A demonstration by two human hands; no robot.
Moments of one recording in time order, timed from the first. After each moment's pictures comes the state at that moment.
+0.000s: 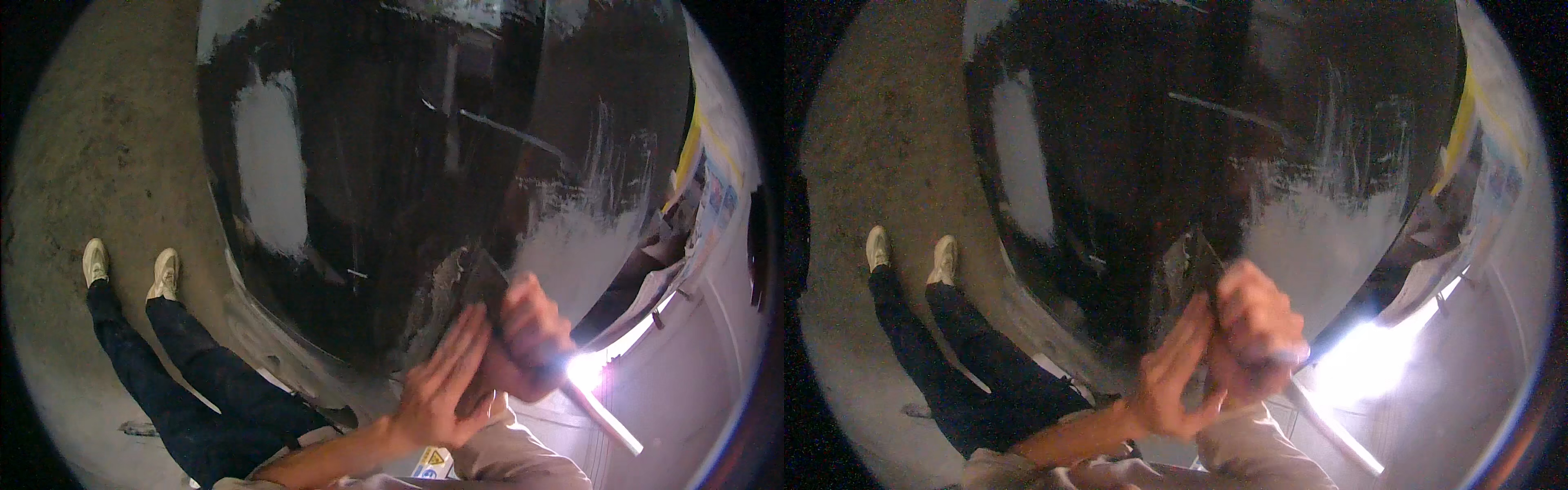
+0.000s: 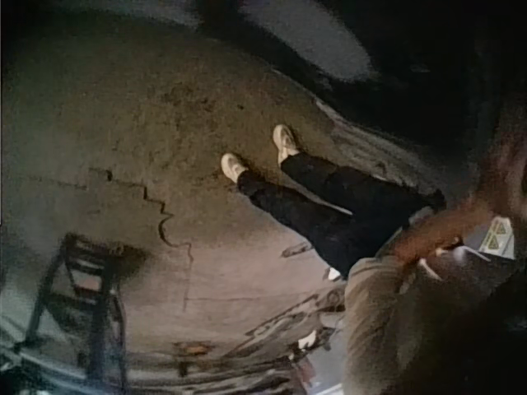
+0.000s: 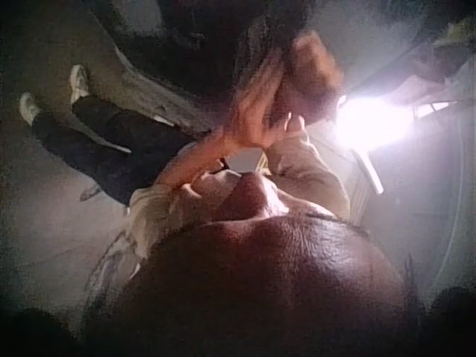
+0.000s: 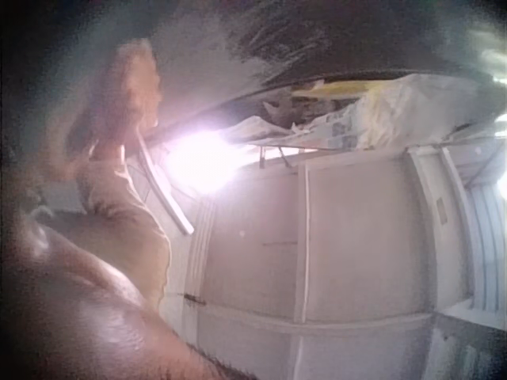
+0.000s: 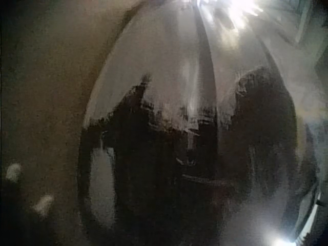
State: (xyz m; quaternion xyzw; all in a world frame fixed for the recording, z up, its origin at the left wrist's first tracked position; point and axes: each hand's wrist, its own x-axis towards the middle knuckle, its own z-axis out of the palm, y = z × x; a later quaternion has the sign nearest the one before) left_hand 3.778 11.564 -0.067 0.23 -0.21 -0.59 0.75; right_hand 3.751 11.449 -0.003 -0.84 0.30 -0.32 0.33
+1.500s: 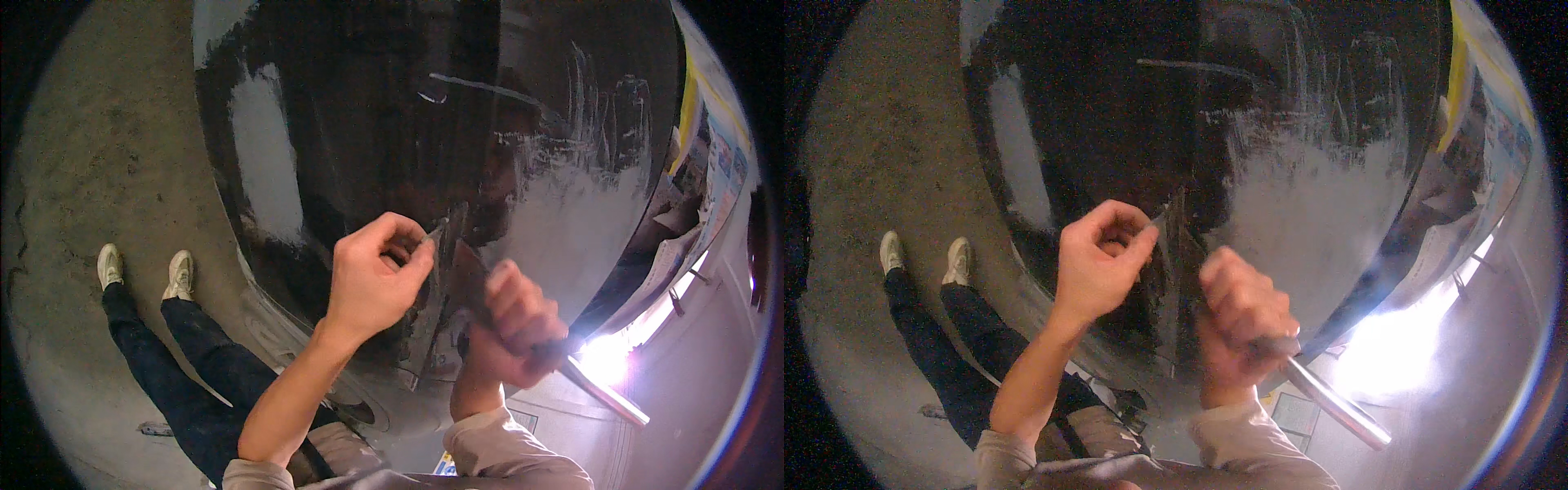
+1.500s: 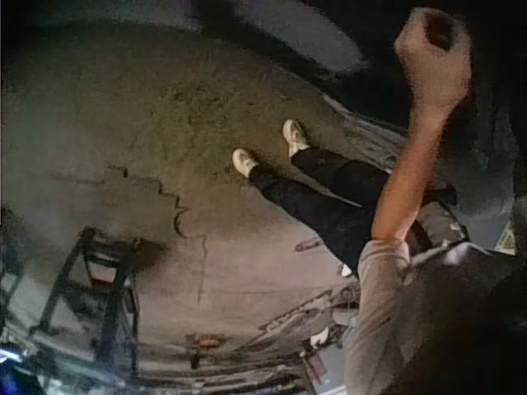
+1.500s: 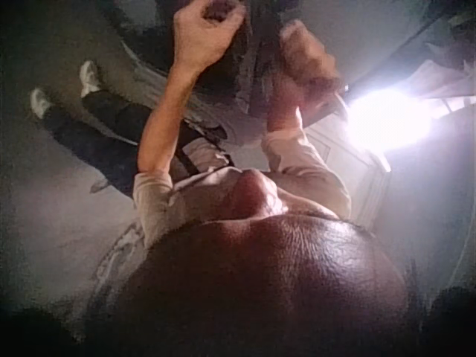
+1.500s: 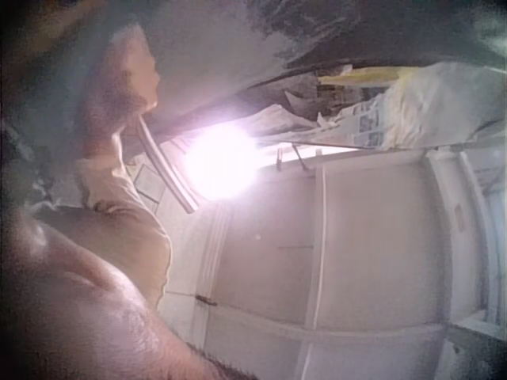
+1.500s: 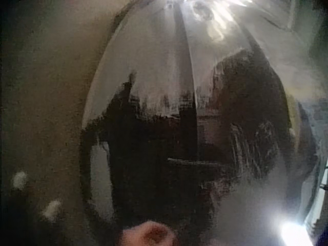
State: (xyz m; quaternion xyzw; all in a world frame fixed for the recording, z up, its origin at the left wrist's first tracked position) left_hand 3.794 11.491 -0.135 0.31 -0.11 -0.68 0.66; right_hand 3.734 11.475 -0.002 -0.79 0.36 -0.36 0.33
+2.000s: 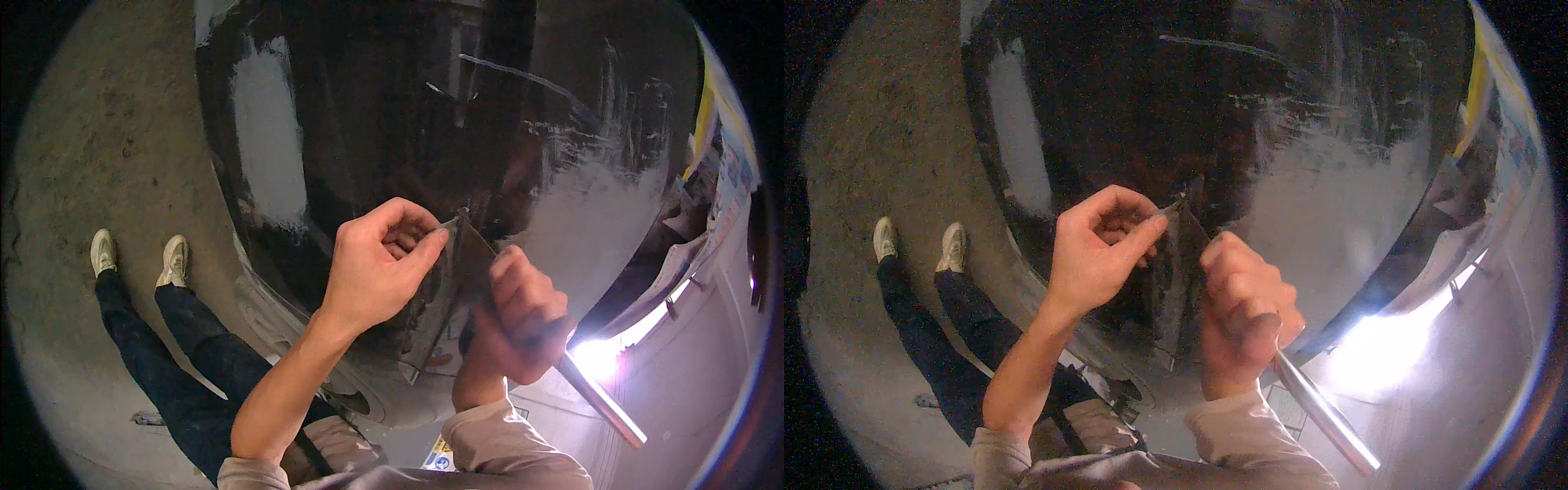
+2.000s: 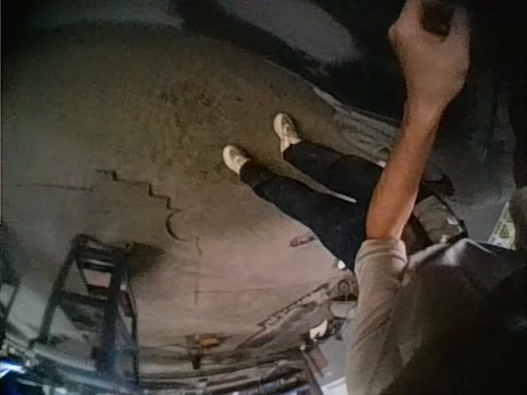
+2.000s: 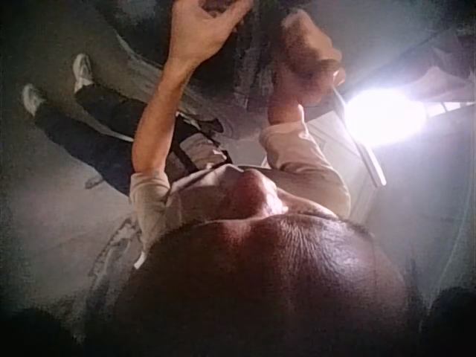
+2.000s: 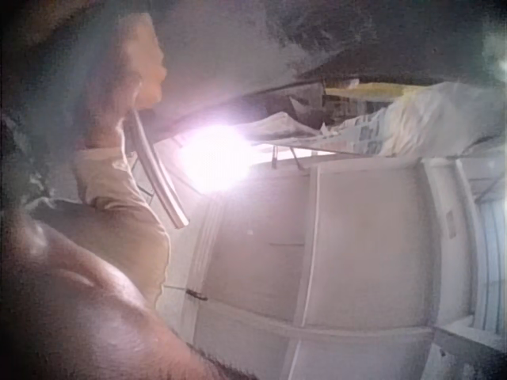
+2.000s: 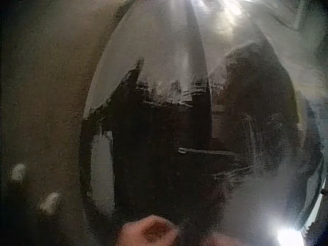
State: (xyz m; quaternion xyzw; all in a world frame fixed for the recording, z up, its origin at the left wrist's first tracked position) left_hand 3.795 11.493 -0.150 0.24 -0.06 -0.72 0.65; right_hand 3.738 11.473 -0.013 -0.83 0.38 -0.30 0.28
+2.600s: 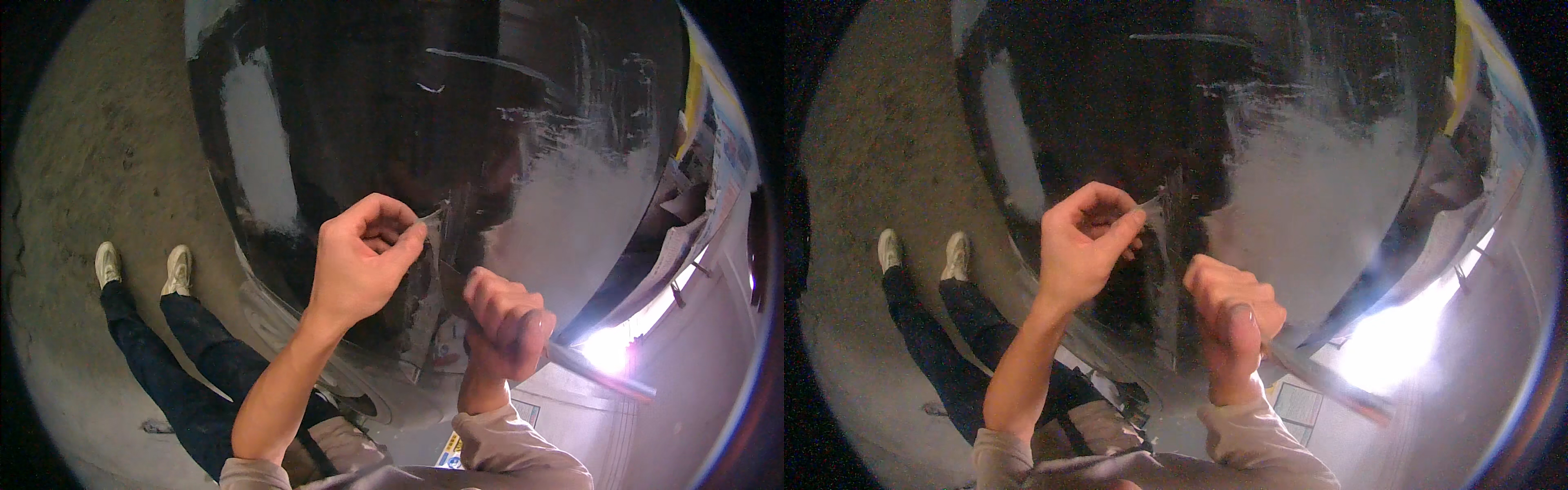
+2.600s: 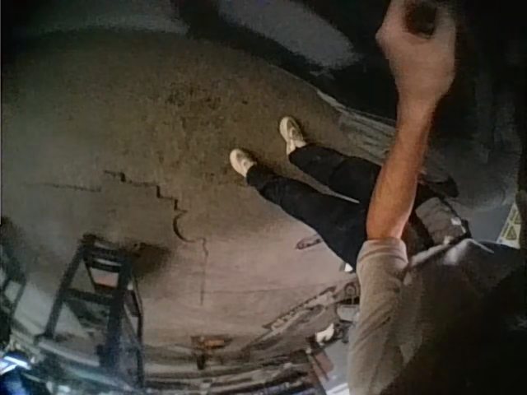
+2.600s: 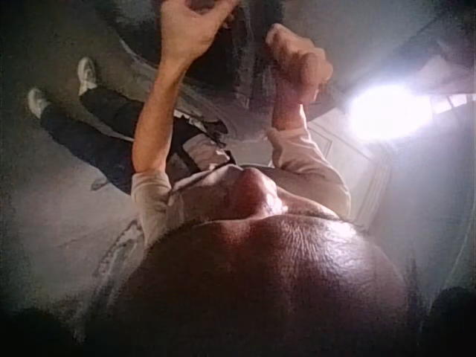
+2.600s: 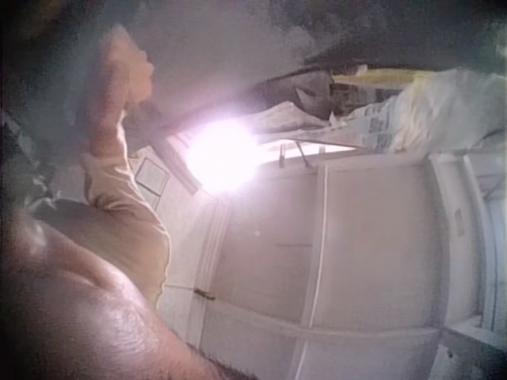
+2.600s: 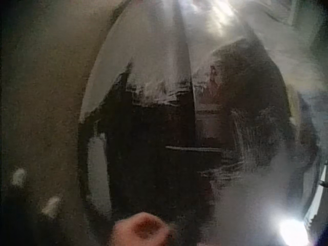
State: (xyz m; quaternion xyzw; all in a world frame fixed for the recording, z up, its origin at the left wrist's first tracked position) left_hand 3.798 11.495 -0.152 0.24 -0.04 -0.73 0.64; right_hand 3.723 11.494 -0.002 -0.79 0.43 -0.28 0.35
